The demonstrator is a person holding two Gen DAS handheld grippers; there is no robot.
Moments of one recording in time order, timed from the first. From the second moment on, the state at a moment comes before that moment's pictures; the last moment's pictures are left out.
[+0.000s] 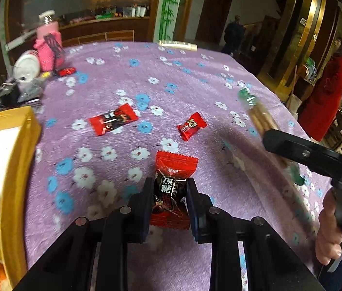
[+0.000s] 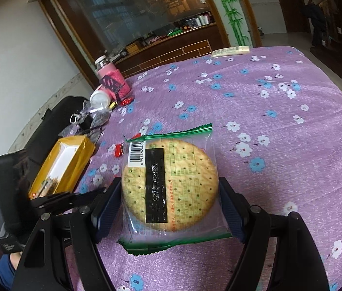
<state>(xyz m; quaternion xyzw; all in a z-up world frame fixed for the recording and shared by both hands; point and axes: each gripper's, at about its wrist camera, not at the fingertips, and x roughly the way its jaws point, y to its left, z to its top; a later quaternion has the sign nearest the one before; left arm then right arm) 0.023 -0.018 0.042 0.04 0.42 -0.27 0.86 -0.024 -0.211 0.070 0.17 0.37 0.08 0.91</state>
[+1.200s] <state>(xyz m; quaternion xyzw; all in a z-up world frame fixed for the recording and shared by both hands) 0.016 0.020 0.059 0.04 0.31 -0.19 0.93 -0.025 -0.157 0.058 0.09 0.38 0.12 0.91</state>
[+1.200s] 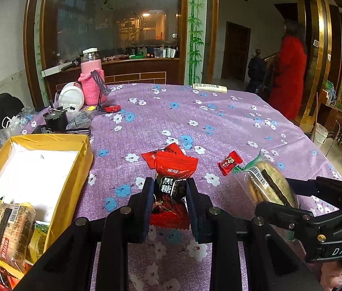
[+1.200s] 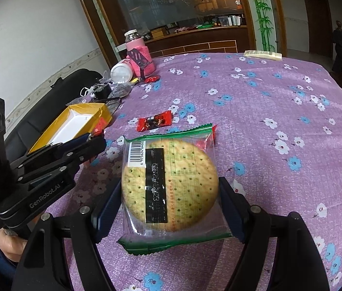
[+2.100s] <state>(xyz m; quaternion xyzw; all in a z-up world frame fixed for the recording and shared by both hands) -0.025 0.074 0.111 0.02 0.25 -0.16 0.95 -0.056 -0.111 0.098 0.12 0.34 0.14 0.92</state>
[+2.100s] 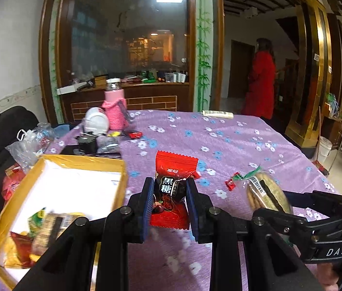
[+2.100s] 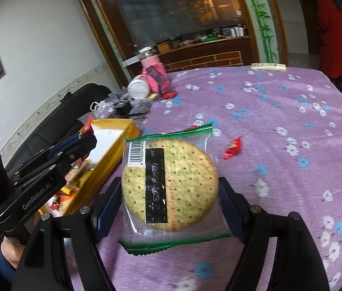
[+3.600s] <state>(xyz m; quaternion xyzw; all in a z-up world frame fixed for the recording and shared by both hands) -0.006 0.257 0.045 -0.06 0.32 0.00 0.95 0.015 0.110 0.070 0.03 0.41 0.23 0.88</state>
